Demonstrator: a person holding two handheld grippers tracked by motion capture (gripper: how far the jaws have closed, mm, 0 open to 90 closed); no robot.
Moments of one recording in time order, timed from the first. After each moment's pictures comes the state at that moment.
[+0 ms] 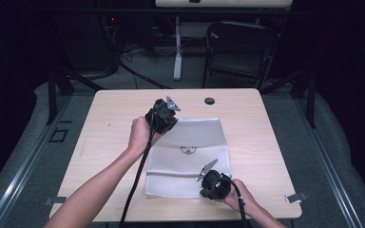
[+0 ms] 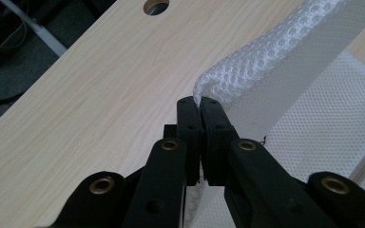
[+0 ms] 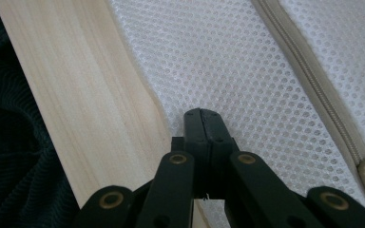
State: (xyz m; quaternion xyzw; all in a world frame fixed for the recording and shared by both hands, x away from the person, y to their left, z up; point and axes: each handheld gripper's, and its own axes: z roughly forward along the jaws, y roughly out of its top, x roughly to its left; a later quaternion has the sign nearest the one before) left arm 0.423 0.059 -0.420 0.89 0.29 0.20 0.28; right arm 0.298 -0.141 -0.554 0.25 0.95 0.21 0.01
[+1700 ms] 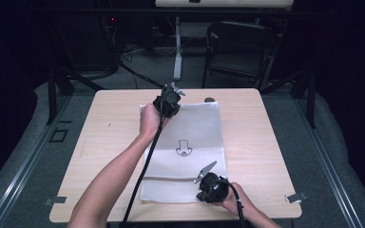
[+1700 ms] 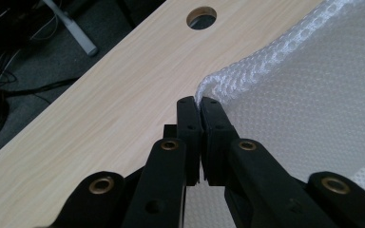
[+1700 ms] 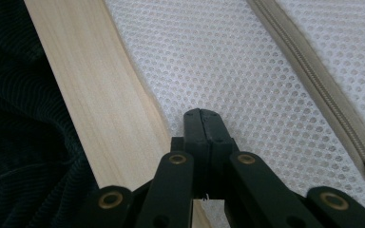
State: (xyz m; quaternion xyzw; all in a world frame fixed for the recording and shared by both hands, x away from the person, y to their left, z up) left arm 0.486 0.040 -0.435 0.87 0.33 0.24 0.27; right arm 0.290 -0.134 -0.556 0.26 0.94 0.23 -0.01
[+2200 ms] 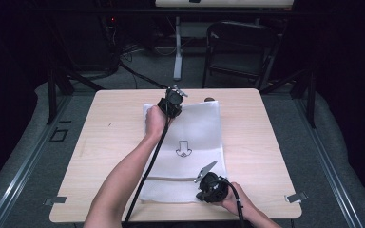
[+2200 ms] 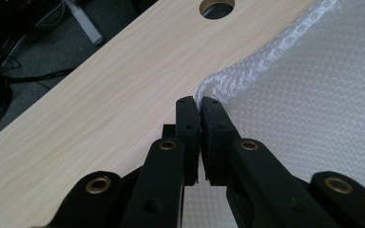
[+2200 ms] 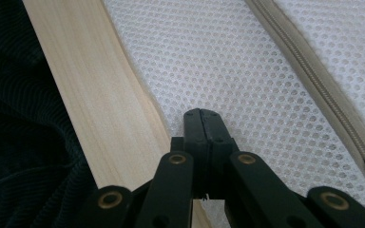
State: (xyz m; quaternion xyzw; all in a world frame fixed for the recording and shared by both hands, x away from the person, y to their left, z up) left arm 0.509 0.029 -0.467 0.86 0.36 0.24 0.25; right arm 0.291 -0.134 -0.557 0.26 0.94 0.23 -0.01
